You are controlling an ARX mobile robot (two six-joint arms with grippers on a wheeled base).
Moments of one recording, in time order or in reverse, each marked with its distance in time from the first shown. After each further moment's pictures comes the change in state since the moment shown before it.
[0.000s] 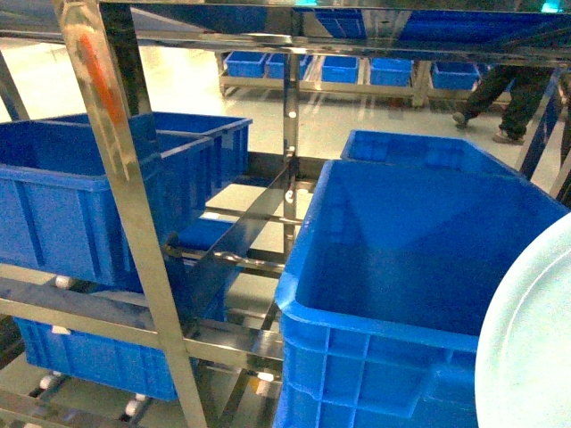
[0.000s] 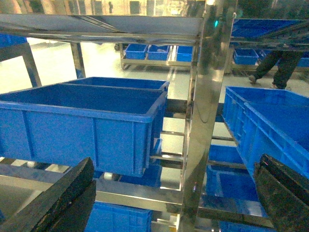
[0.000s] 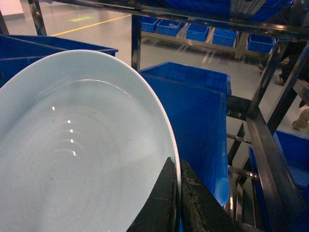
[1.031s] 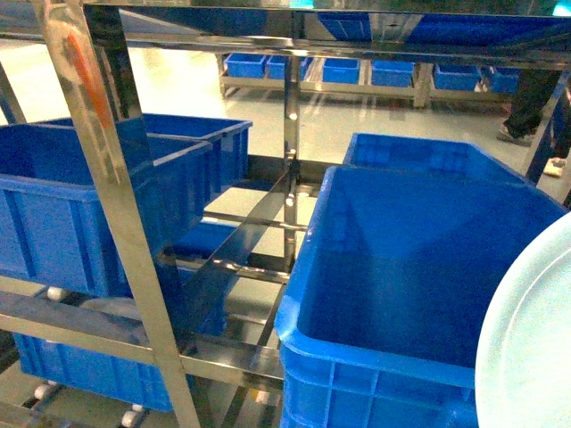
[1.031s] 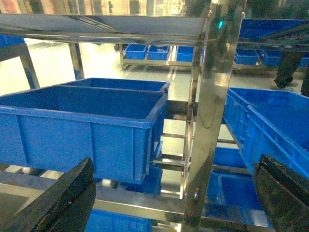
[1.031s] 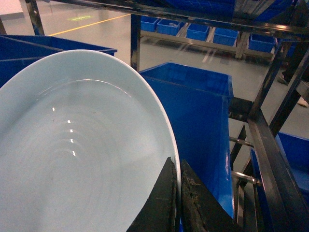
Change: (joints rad) left arm 0.000 0.000 0.000 0.000 0.000 0.000; right arm 0.000 0.000 0.000 0.000 0.000 0.000
